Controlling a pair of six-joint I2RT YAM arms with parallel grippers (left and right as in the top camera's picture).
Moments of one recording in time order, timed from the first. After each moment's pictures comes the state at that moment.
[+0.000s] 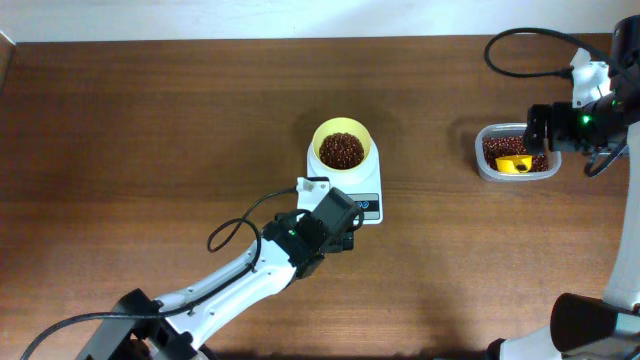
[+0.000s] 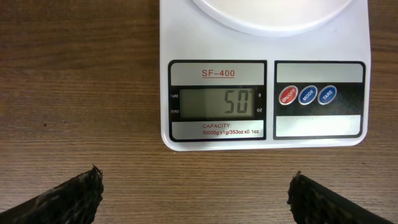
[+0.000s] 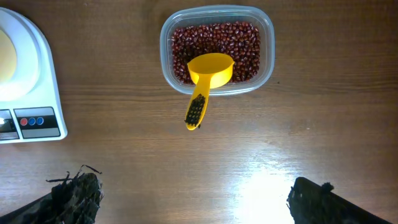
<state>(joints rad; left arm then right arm) -0.77 1.52 0.85 -0.45 -0.31 -0.70 -0.20 1.71 2.03 -1.59 -0.02 -0.14</state>
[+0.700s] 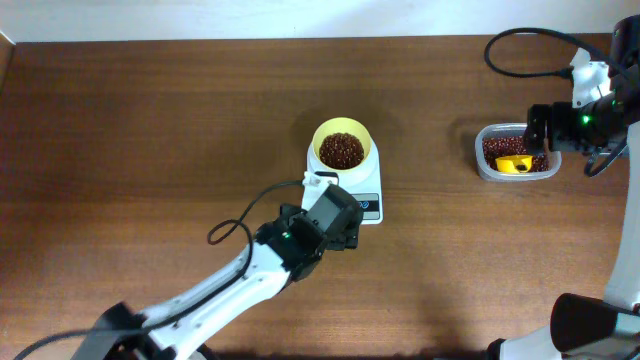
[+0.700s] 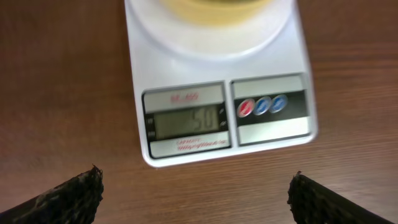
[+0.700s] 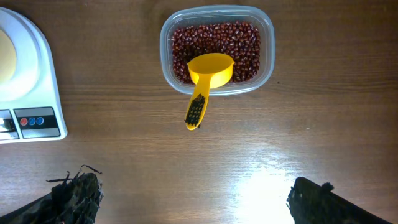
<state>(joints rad) -0.77 1.45 0.85 -0.40 -0.28 -0.56 -0.20 1.71 2.03 -1.59 -0.02 -0.14</state>
